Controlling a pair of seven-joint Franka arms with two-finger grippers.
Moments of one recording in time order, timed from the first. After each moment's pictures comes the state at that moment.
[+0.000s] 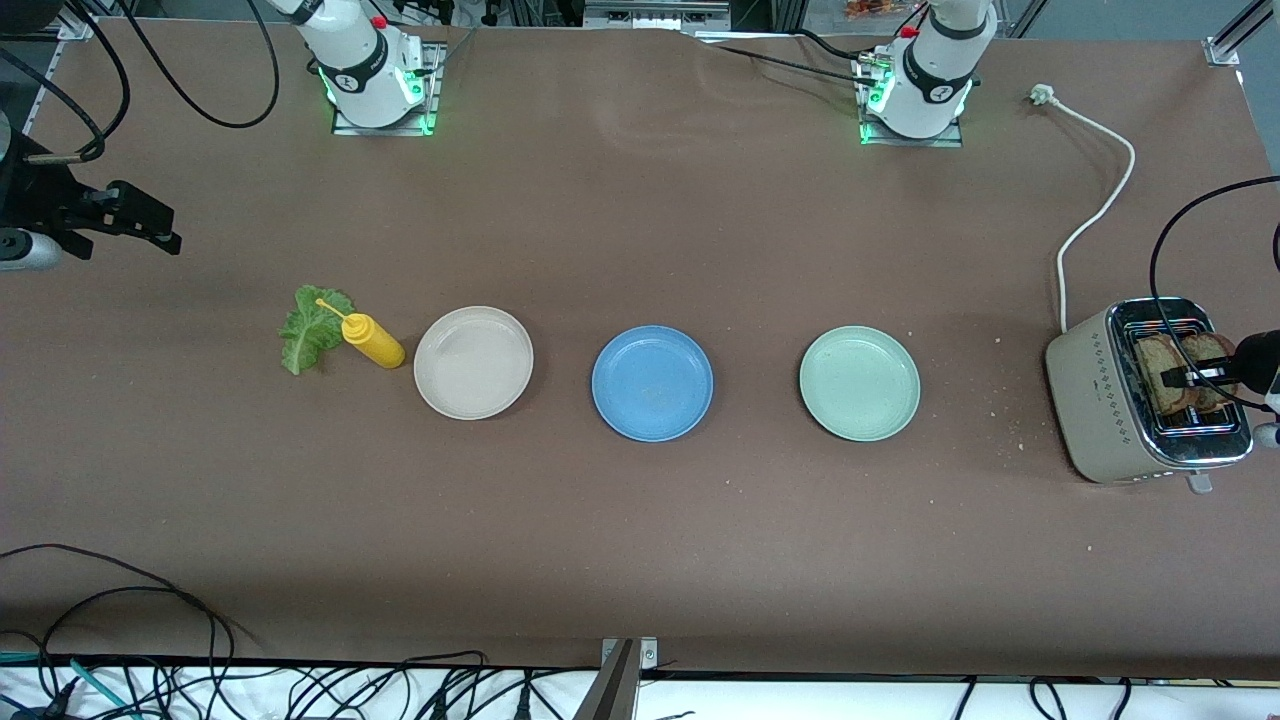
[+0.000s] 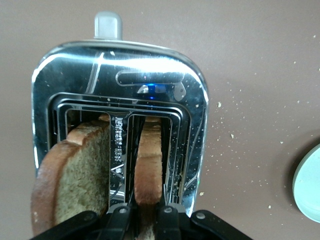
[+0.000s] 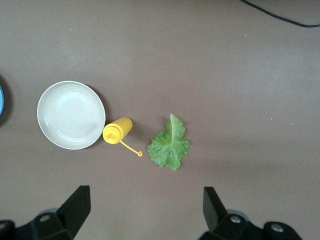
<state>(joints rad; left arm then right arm) 0.38 0.49 -0.05 -1.49 0.03 1.80 0.14 0.03 0.01 -0.03 -1.62 0.00 1.61 -0.08</state>
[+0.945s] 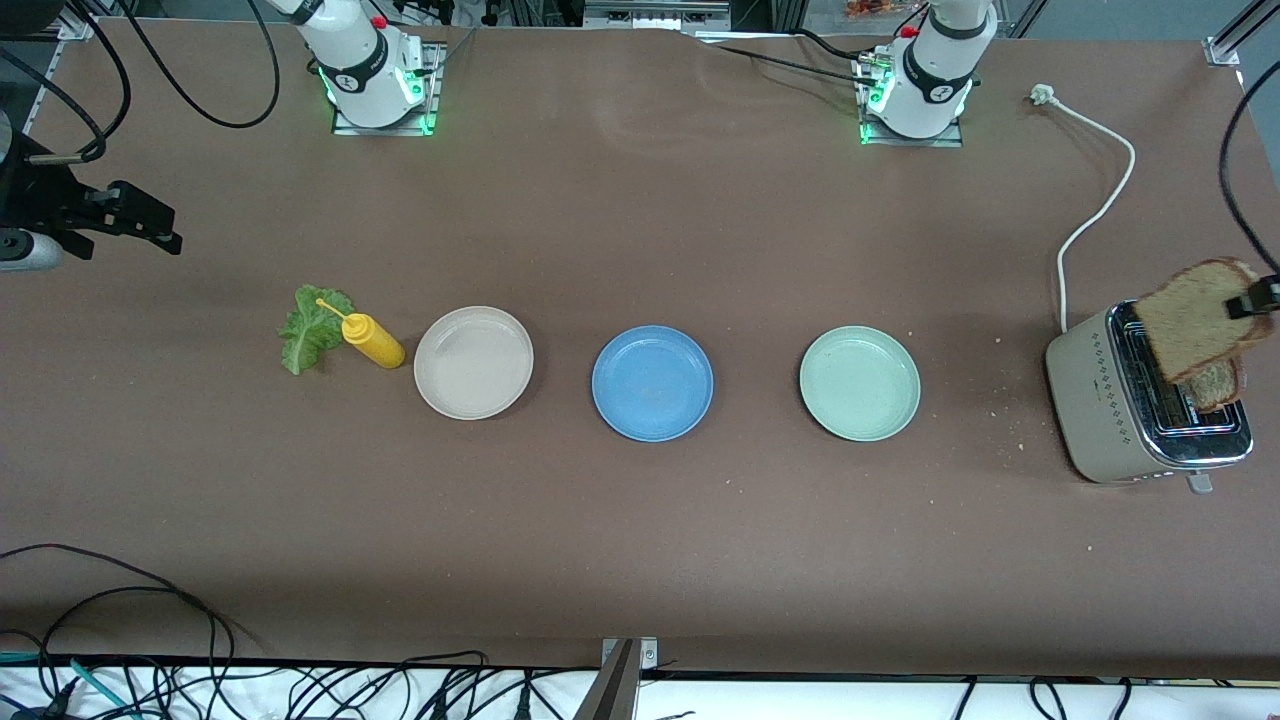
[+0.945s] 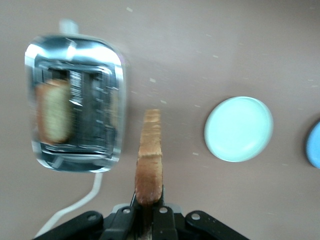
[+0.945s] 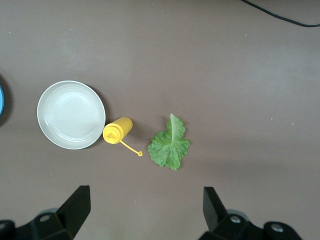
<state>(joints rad) 0.38 0.30 -0.16 -1.29 -0.06 1.42 0.05 0.03 0.01 -0.03 -1.62 0.00 1.61 -0.08</state>
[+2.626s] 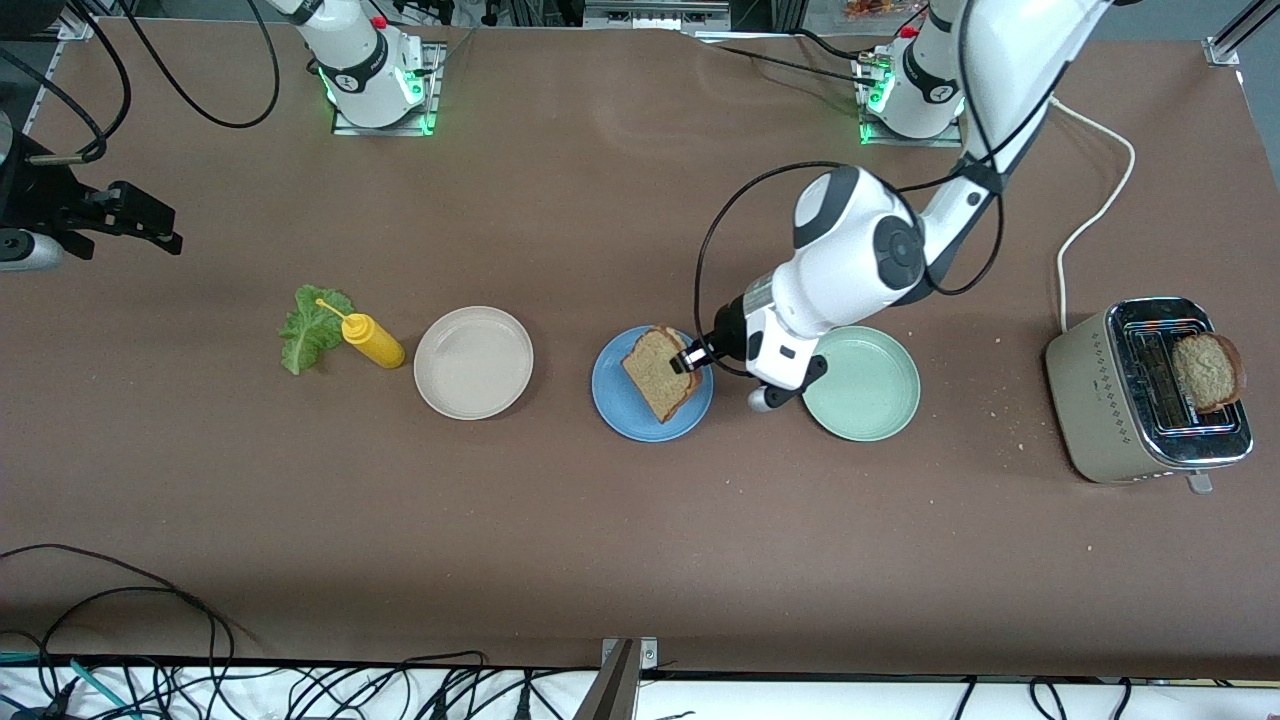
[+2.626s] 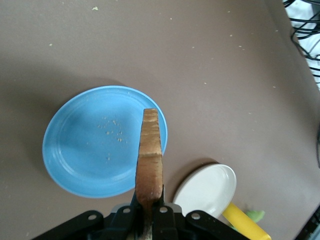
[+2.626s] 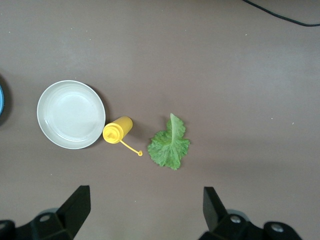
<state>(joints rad) -0.07 0.57 -0.57 -1.69 -0.29 2.51 -0.91 0.03 0.01 -0.03 -1.62 0.00 1.61 -0.08</state>
